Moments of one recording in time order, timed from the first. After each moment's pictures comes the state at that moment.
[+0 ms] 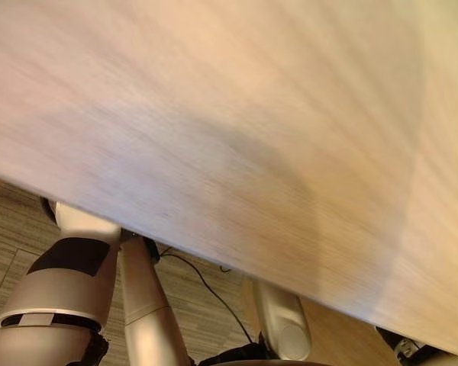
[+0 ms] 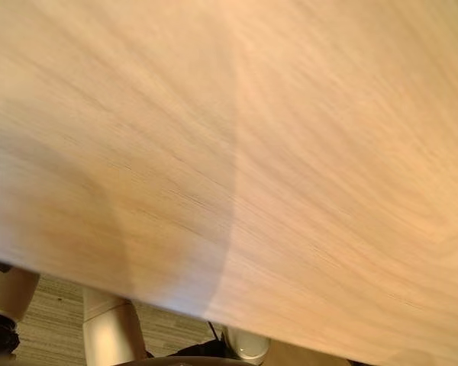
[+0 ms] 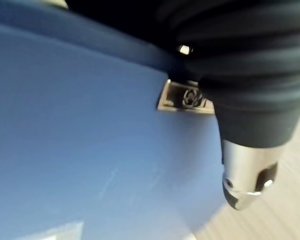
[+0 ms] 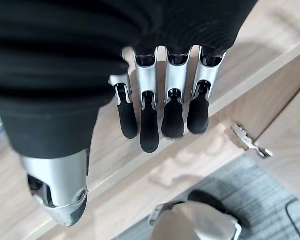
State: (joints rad) left arm -1.41 0.38 -0.07 1.10 -1.28 -0.35 0.35; right arm -0.21 -0.50 0.47 0.53 0.30 -0.24 -0.22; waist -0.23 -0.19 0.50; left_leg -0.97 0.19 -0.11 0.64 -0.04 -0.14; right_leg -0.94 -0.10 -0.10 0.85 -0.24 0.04
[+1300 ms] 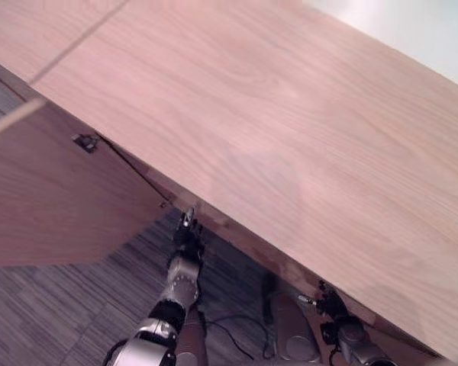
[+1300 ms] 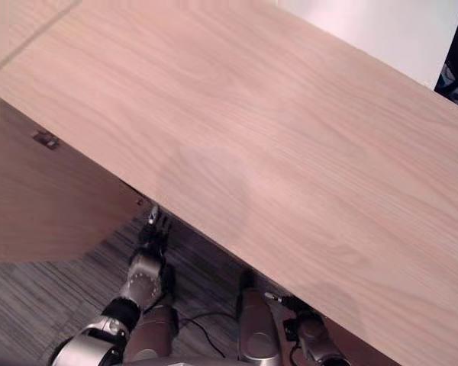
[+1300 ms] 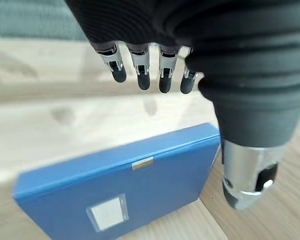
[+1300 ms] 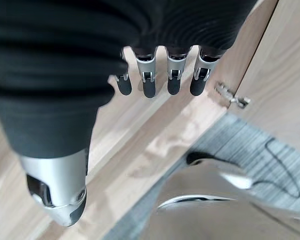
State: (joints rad) left arm -0.26 0.06 -0.18 0.76 -1.08 -0.25 0.10; right arm 0.00 -0.32 0.30 0.92 0.25 -0.14 -0.17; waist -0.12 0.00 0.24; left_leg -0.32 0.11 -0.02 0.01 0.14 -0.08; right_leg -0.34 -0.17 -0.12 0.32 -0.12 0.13
